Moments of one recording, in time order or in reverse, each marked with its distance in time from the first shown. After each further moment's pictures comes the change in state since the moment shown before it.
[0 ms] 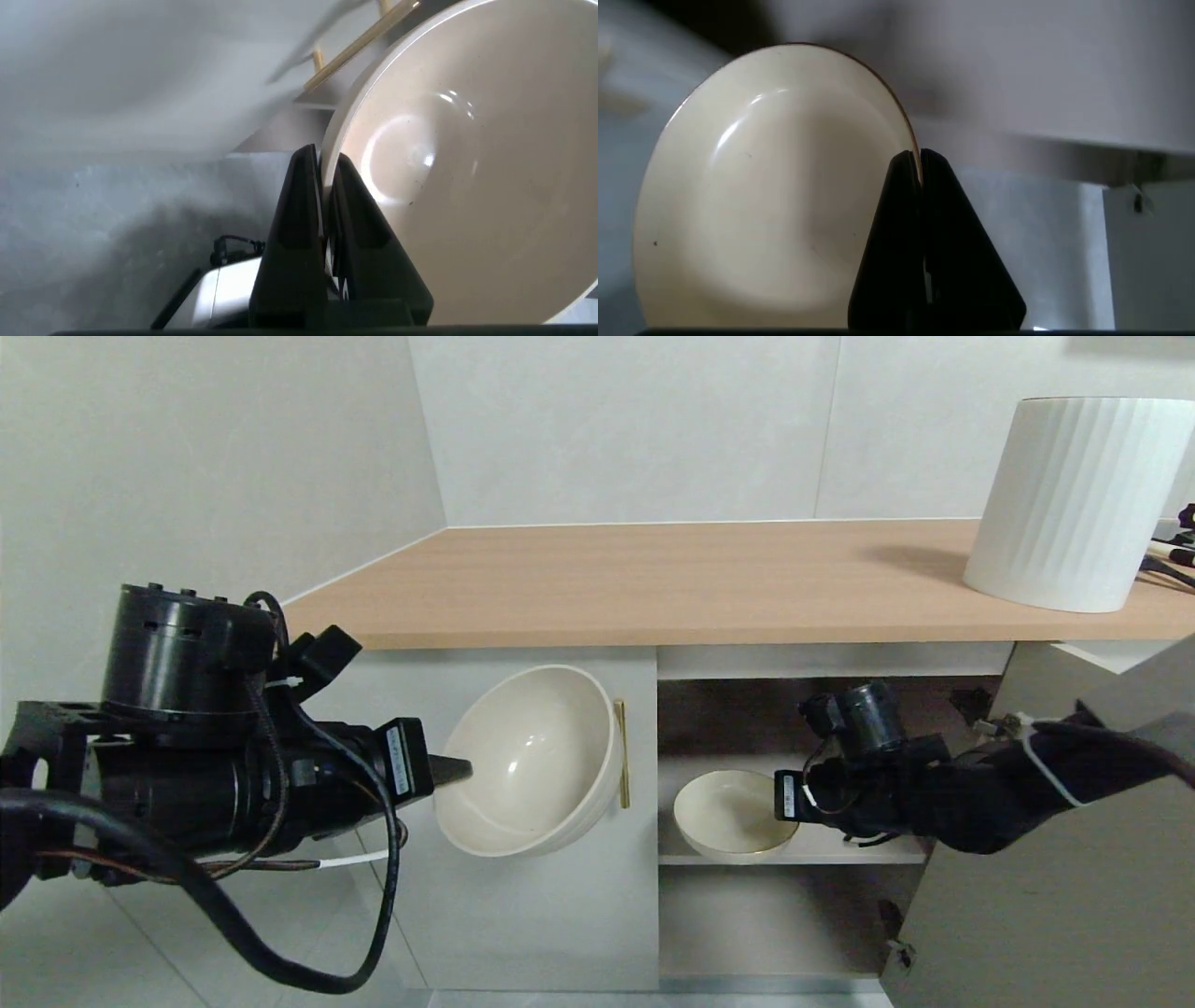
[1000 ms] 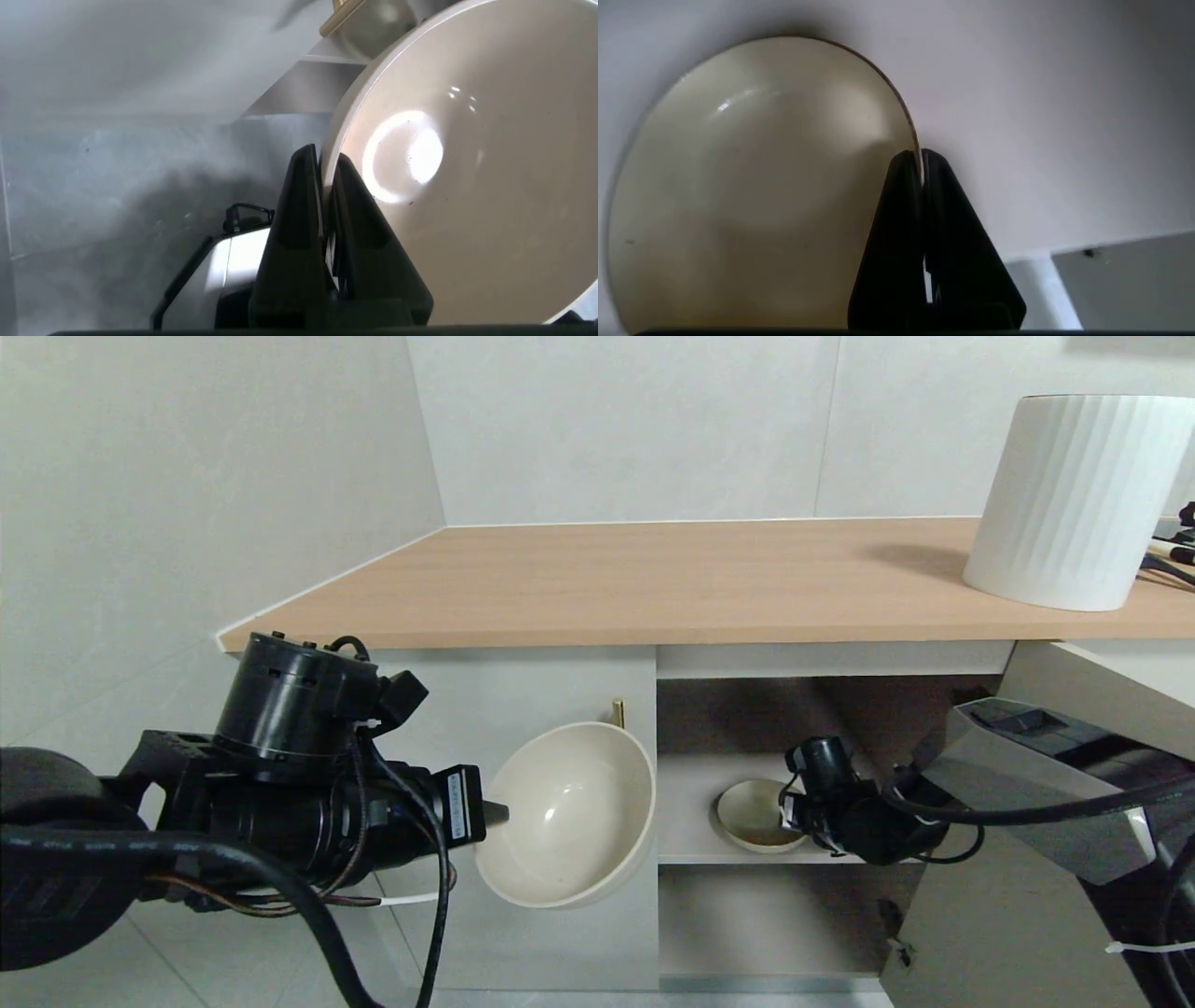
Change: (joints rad) left arm -0.082 0.085 0.021 0.003 0.055 0.000; right arm -0.111 0.437 -0.256 -0.151 -0.294 0.019
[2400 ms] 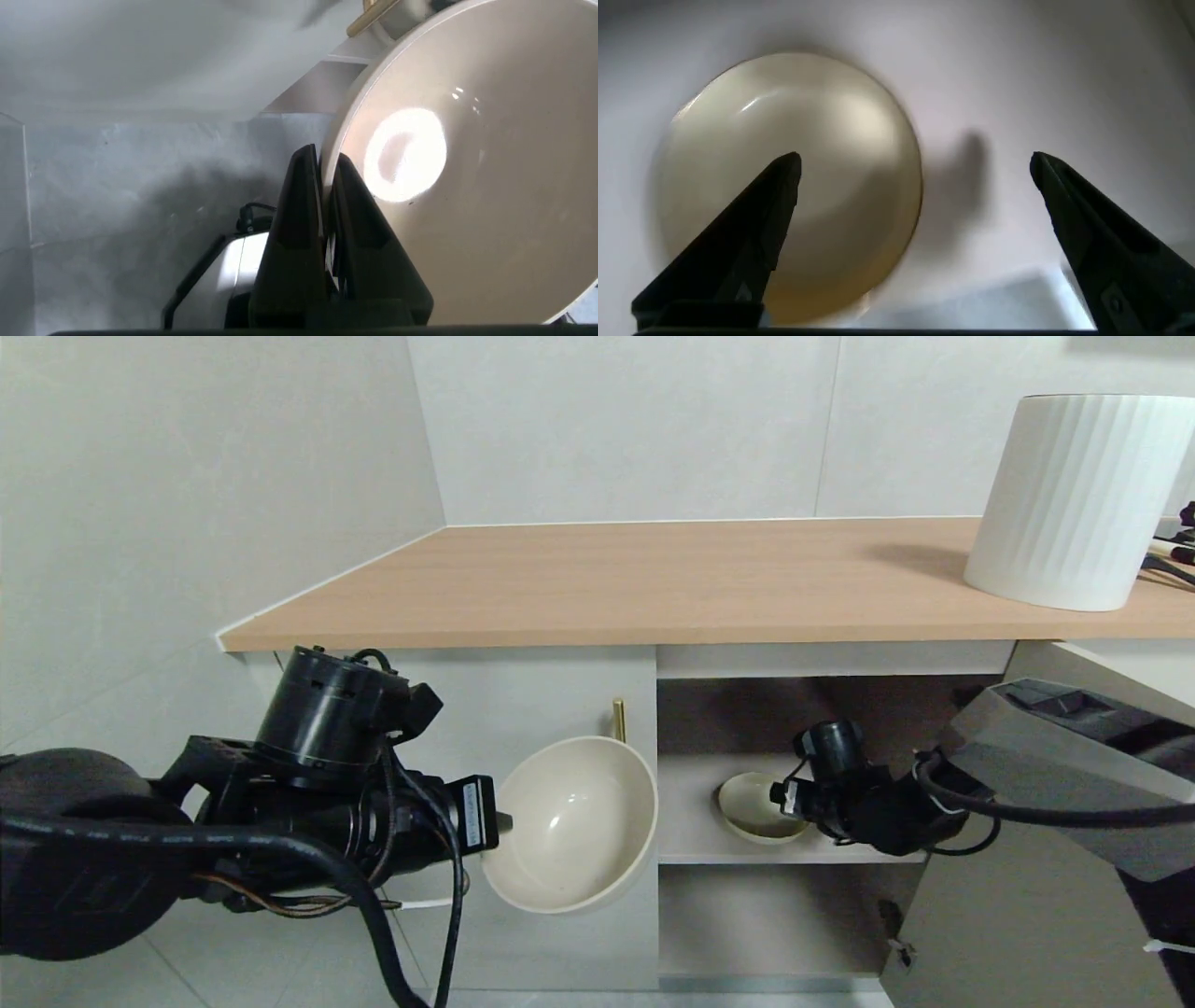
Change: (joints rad) left arm -0.021 0.049 -0.005 0.010 0.052 -0.001; right arm 0.020 -0.118 0.076 0.012 0.062 0.059
